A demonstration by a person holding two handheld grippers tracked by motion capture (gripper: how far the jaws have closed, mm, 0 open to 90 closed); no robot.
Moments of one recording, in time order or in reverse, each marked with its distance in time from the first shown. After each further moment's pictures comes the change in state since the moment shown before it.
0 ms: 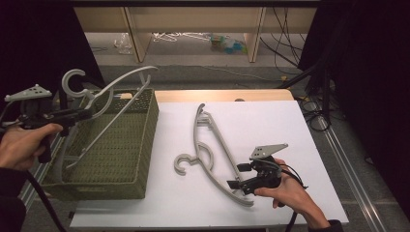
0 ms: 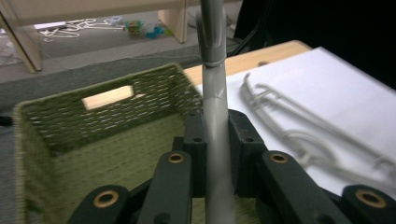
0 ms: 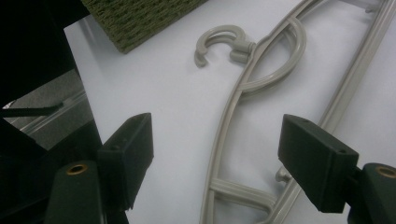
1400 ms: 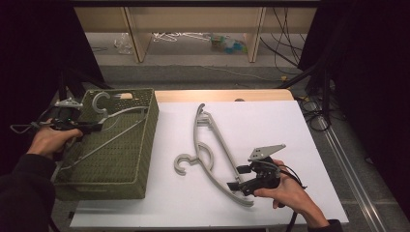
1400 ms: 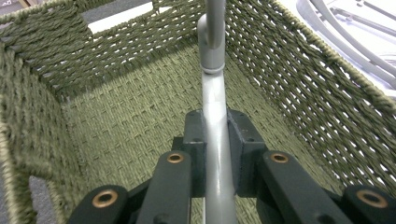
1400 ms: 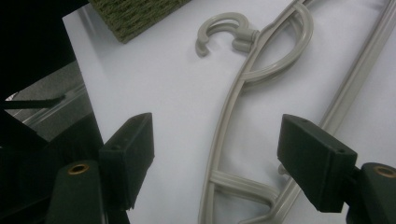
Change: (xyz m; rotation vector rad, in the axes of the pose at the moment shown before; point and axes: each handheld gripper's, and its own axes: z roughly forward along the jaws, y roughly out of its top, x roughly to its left) left arm 0.047 -0.043 0.079 0.278 0.036 0.102; right arm -0.002 -0.004 0.005 0.033 0.010 -0.003
